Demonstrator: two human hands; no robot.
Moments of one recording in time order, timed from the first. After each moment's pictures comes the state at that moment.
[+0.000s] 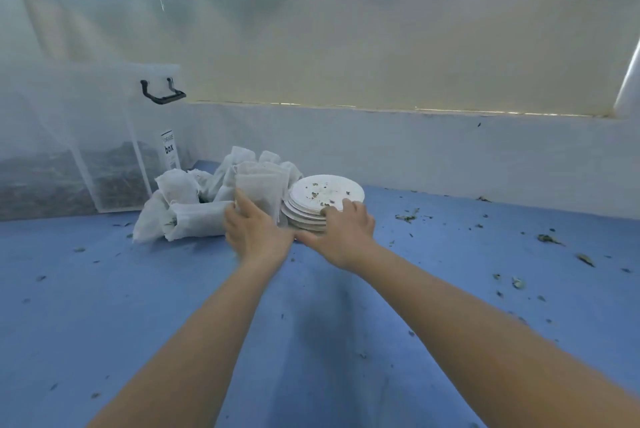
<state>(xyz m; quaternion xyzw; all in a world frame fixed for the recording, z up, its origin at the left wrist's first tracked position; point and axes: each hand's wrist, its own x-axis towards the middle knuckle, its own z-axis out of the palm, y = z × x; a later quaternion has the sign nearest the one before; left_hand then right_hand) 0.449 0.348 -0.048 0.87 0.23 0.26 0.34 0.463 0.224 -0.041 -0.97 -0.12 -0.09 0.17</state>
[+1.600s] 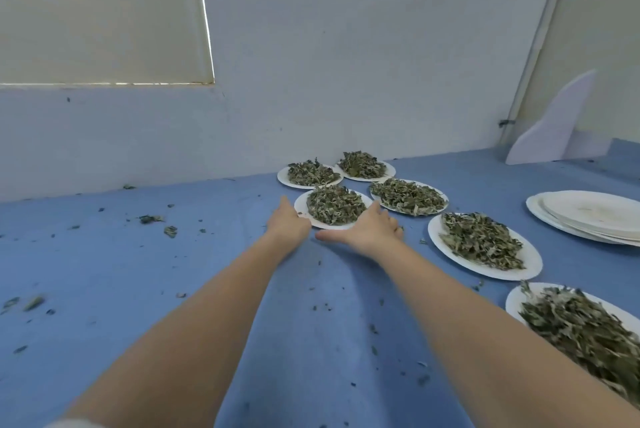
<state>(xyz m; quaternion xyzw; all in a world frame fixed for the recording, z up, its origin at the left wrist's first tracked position) 0.440 -0.283 -0.081 0.90 -0.16 -0.10 0.39 0.346 -0.388 -0.073 -0.89 0.36 -0.07 0.27</state>
